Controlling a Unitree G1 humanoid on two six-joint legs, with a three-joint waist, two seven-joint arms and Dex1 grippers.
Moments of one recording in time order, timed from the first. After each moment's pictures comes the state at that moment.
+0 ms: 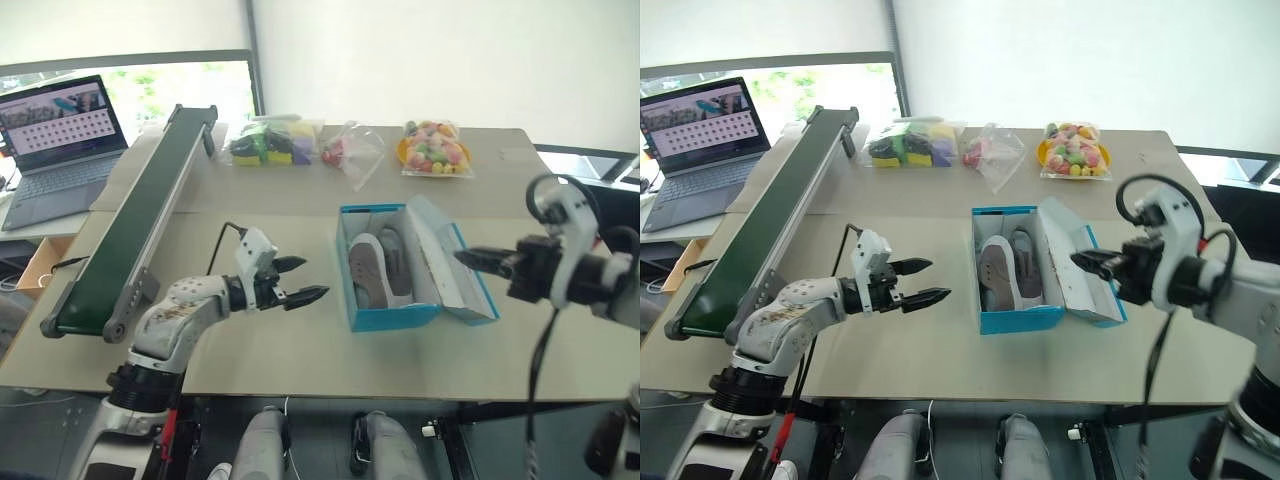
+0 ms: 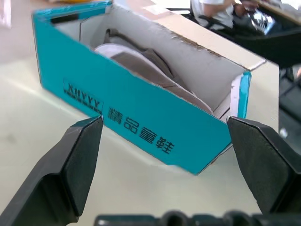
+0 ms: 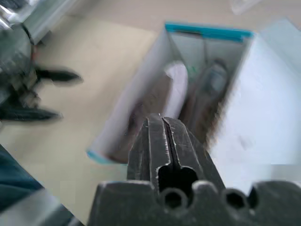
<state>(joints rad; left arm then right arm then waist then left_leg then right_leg) -0.43 0.51 -0.13 -0.06 -0.47 0.54 -0.86 -0.35 -0.83 -0.60 -0.57 0.92 1.61 0.51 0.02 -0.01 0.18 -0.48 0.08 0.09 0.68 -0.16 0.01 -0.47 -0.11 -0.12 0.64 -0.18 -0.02</state>
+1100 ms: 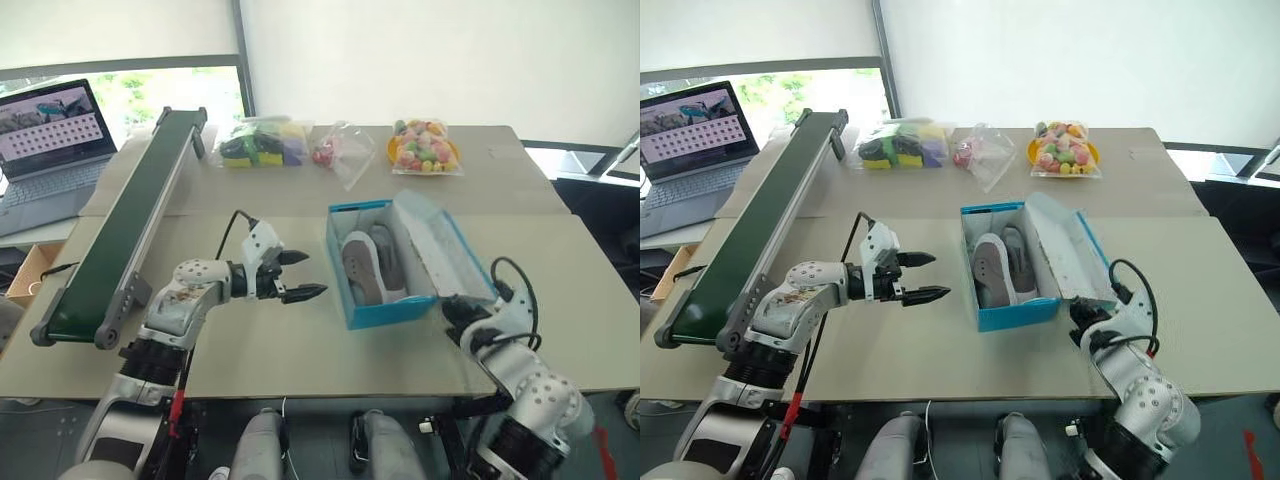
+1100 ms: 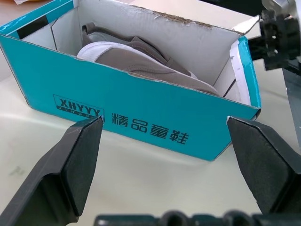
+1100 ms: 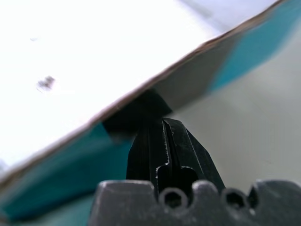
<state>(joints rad) -0.54 0.49 -0.16 0.10 -0.35 0.46 -0.99 -0.31 0.11 -0.80 -0.36 0.72 1.18 -0.21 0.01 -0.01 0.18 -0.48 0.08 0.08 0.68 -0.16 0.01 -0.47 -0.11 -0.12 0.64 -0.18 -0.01</state>
